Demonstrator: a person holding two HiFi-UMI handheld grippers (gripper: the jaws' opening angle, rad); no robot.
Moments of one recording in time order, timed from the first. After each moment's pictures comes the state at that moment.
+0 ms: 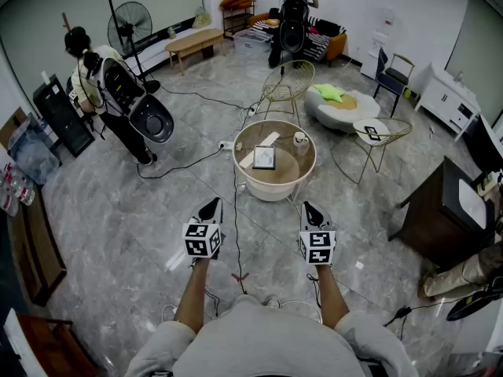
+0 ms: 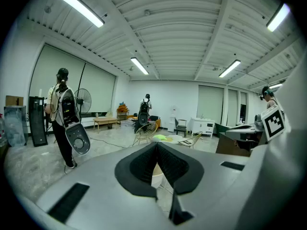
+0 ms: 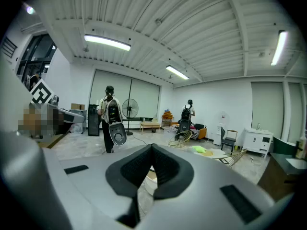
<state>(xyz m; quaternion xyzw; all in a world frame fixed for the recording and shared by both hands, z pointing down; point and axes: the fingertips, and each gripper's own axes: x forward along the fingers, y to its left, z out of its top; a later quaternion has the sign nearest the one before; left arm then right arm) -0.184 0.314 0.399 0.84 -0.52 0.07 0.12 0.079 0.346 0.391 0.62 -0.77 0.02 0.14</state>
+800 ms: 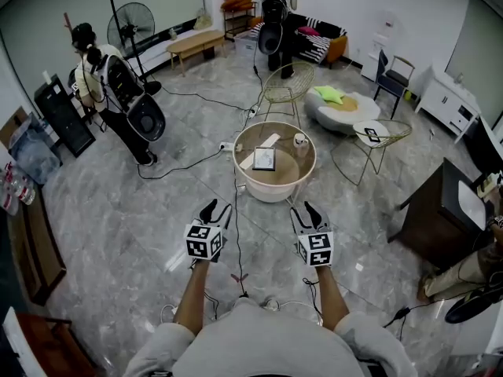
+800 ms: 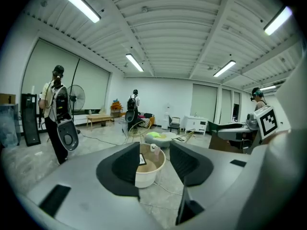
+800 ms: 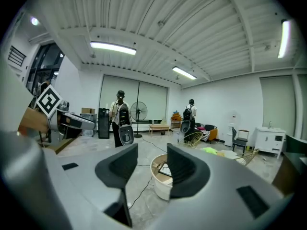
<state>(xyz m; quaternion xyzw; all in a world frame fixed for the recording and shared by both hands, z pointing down) -0.166 0.323 0.411 0.86 -0.49 0.07 0.12 0.062 0.351 0.396 0.57 -0.81 0.02 0.13</state>
